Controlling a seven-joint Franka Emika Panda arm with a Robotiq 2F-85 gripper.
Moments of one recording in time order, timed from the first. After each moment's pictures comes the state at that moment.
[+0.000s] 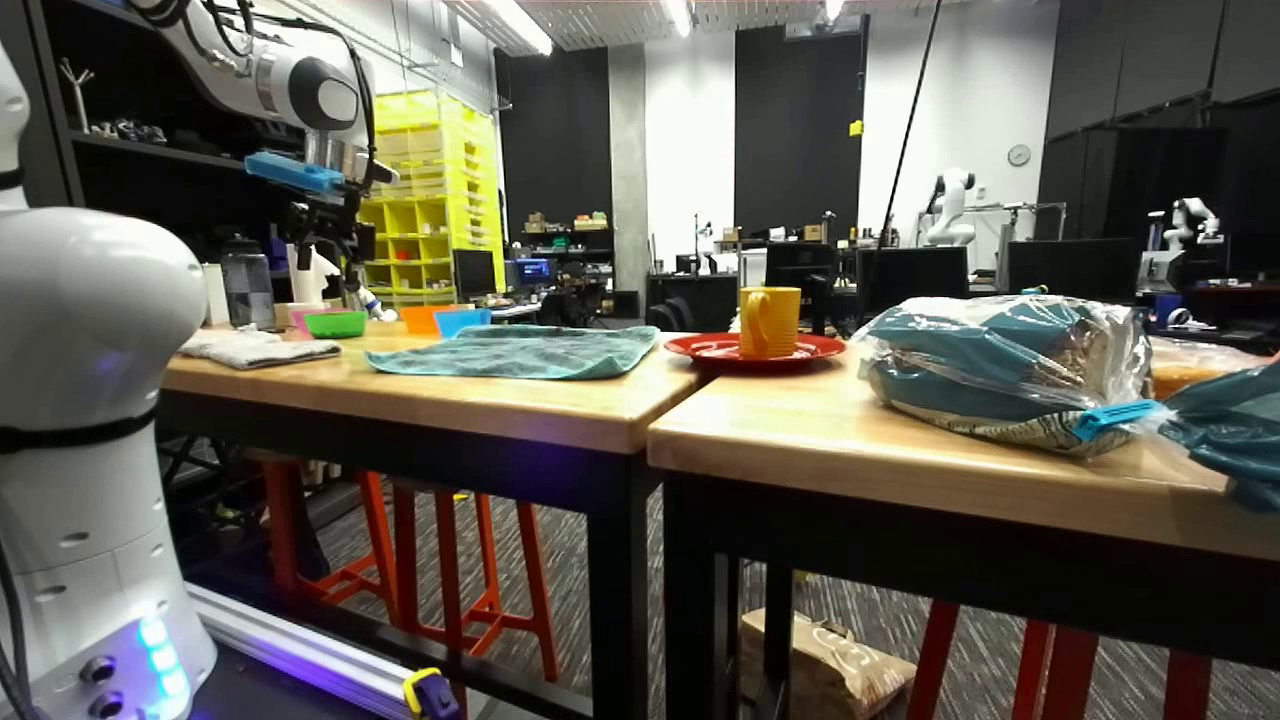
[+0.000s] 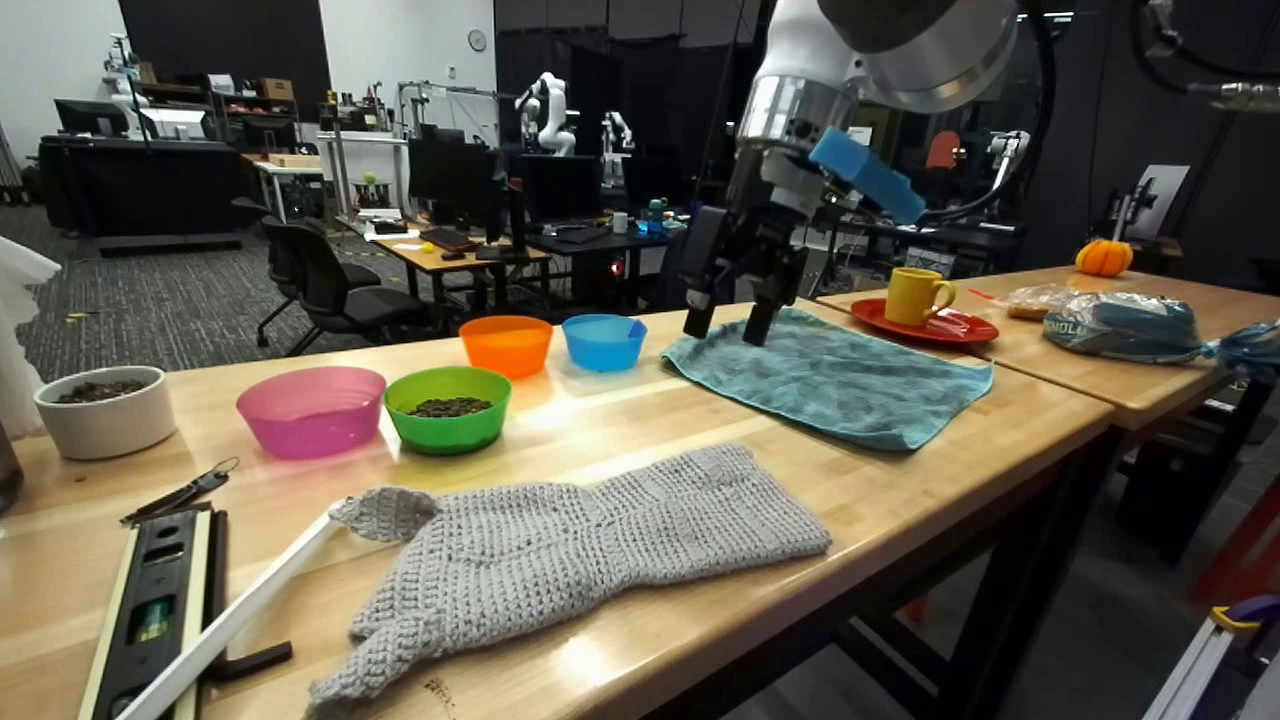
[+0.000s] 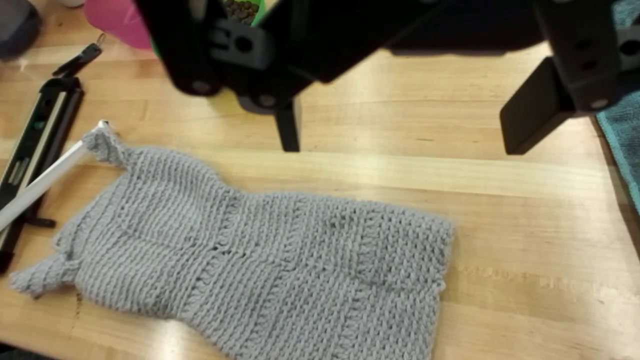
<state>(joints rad) 0.23 -0.28 0.15 -2.24 0.34 2.04 0.09</state>
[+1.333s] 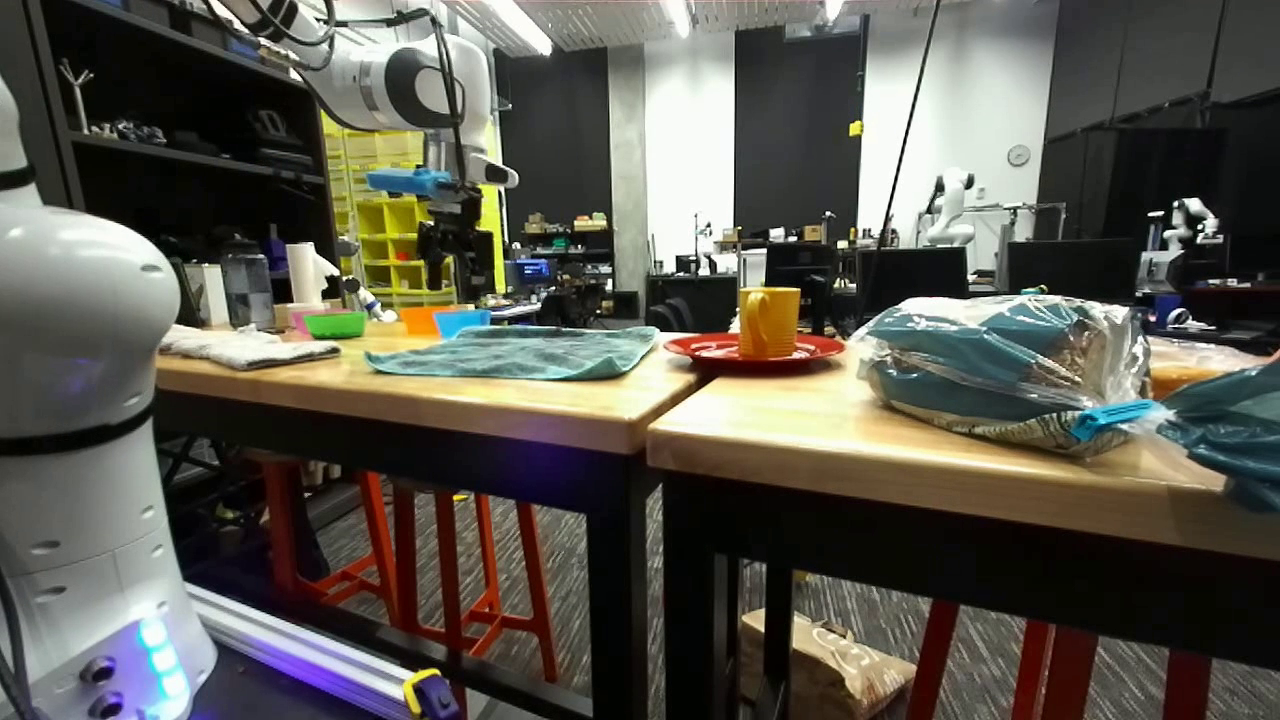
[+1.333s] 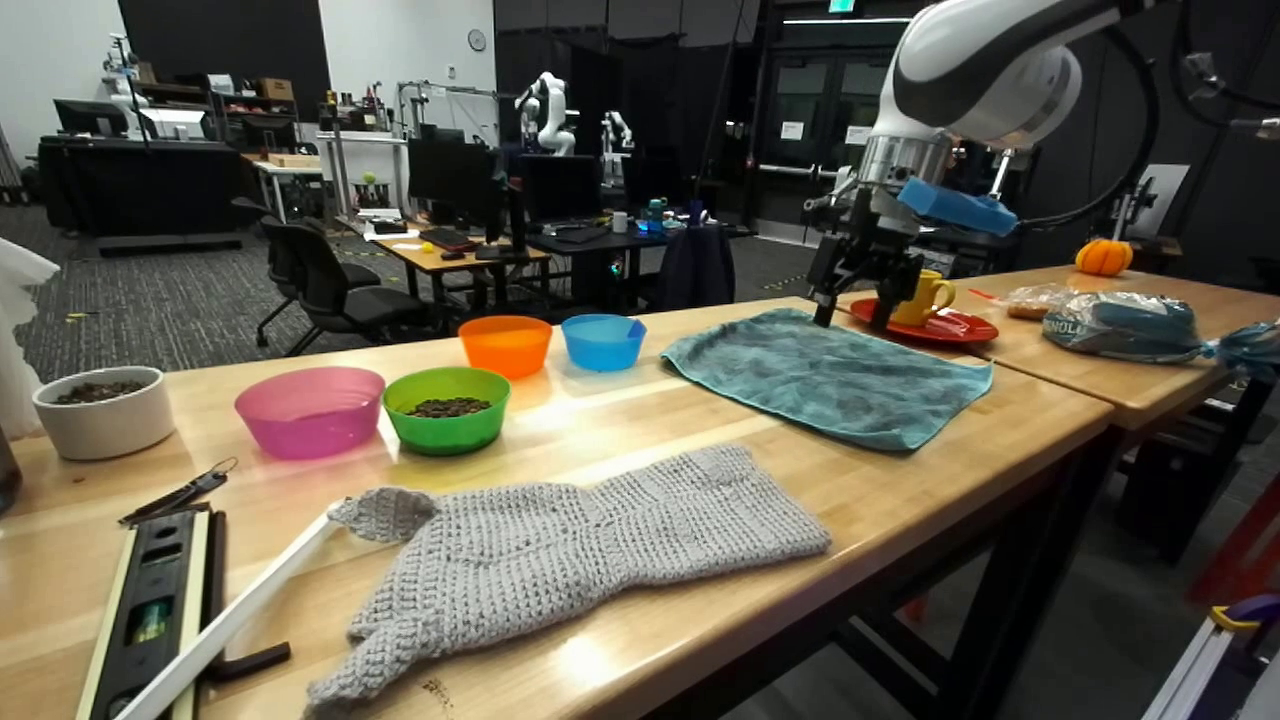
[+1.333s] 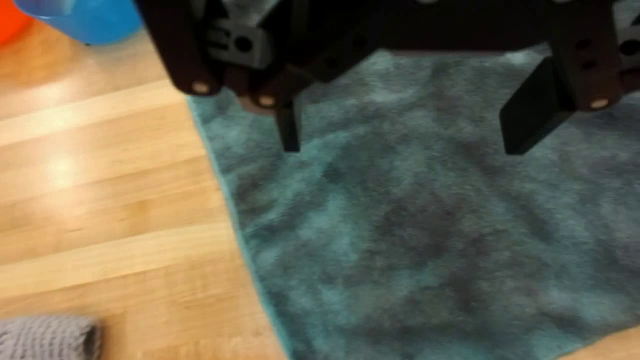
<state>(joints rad) -0.03 -0.31 -0.03 -2.32 0.15 2.03 0.09</state>
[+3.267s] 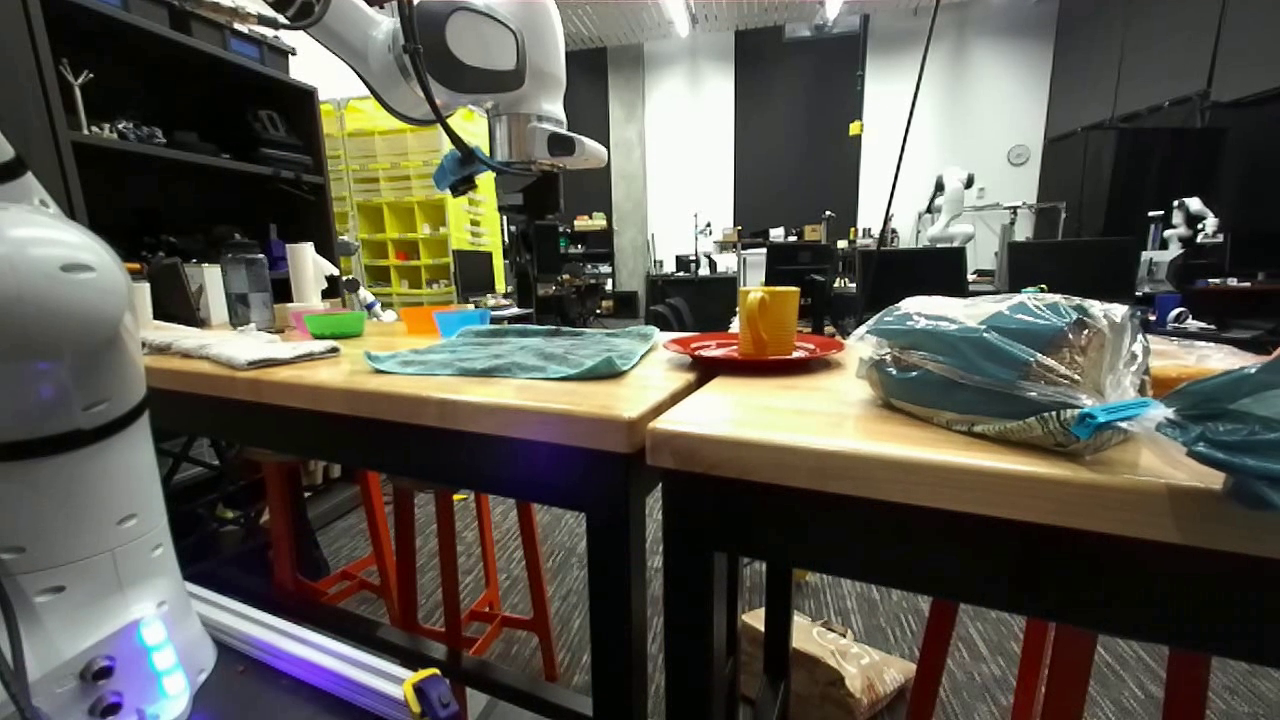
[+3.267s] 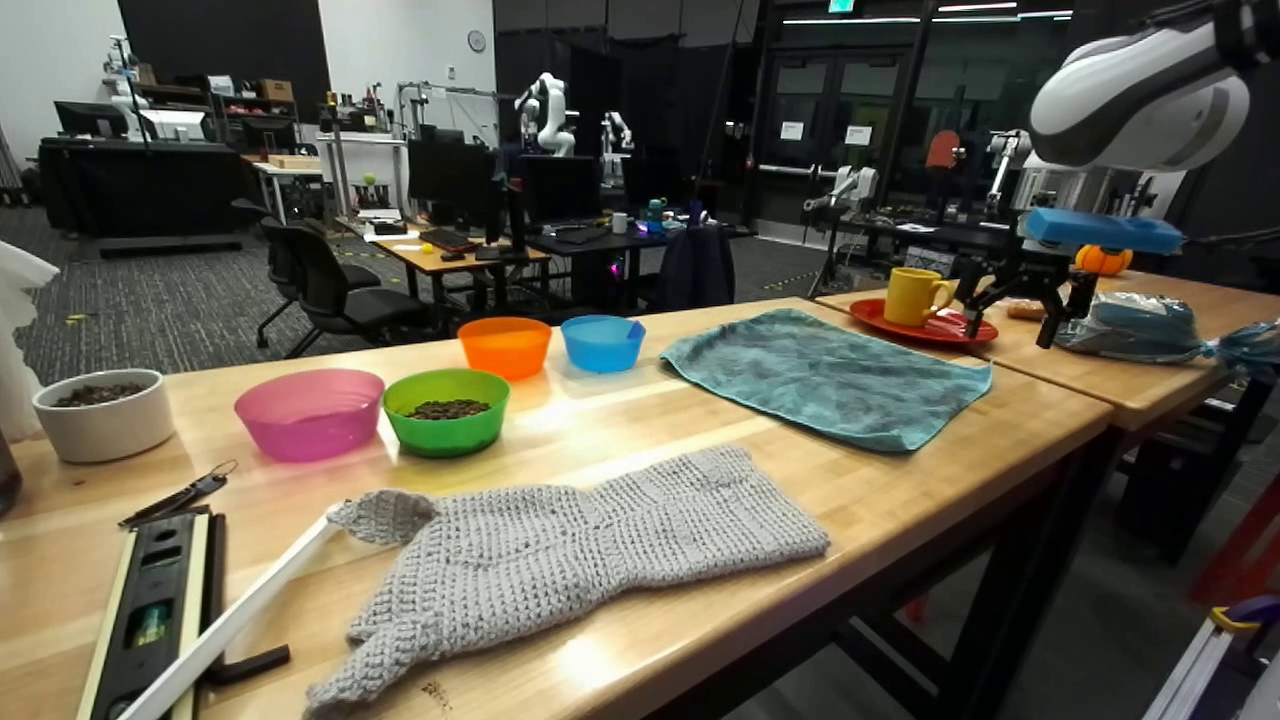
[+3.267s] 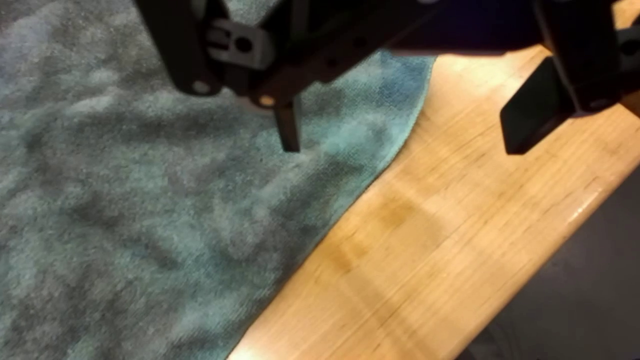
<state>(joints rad) -0.32 -0.44 -0.18 -2.46 -0.06 2.04 0.29</state>
